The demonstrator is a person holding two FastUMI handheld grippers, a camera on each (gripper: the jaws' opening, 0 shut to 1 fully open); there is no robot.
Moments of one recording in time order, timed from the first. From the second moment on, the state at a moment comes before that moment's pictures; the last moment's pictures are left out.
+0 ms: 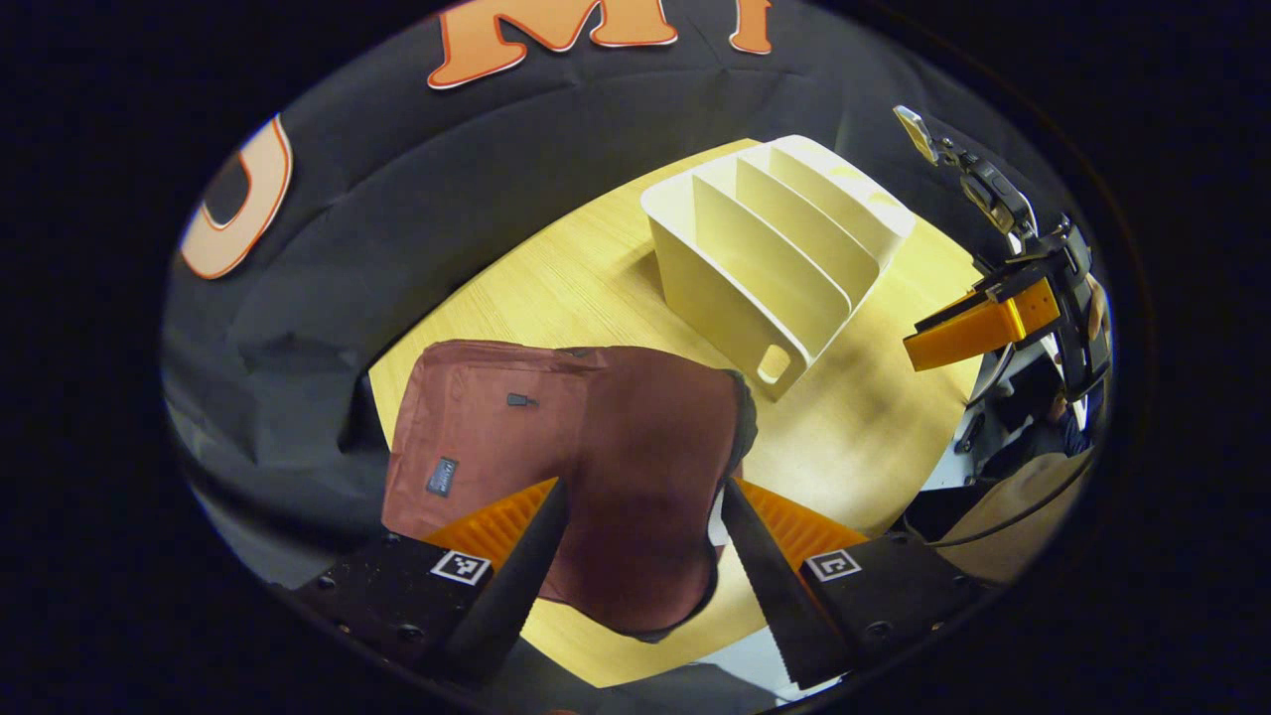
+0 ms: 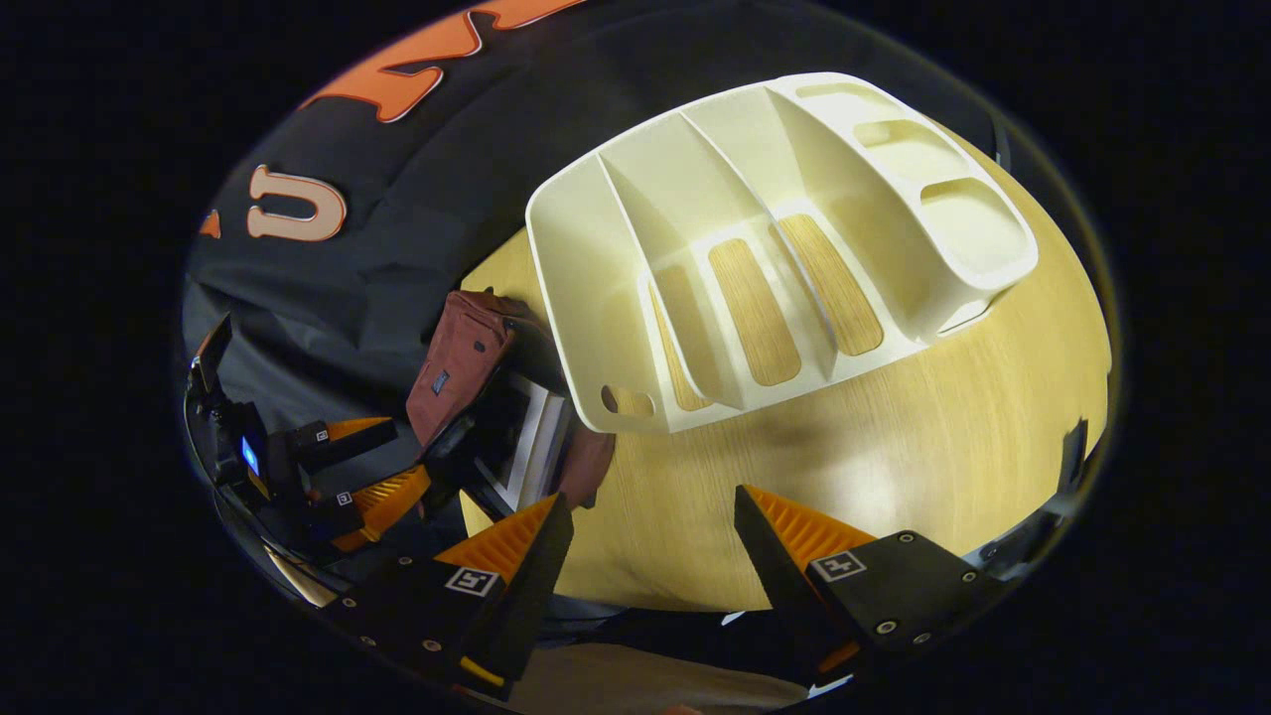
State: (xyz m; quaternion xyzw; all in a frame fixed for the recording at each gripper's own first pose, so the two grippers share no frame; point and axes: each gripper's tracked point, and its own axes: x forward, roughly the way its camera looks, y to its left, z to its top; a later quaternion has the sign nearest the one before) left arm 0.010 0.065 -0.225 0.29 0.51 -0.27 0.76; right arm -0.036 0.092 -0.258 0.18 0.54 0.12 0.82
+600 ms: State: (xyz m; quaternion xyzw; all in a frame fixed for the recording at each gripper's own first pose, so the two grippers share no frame) left arm 0.040 -0.030 -0.130 0.15 0.28 -0.19 0.93; right arm 0.009 0.023 -0.126 0.06 0.36 0.17 0.91
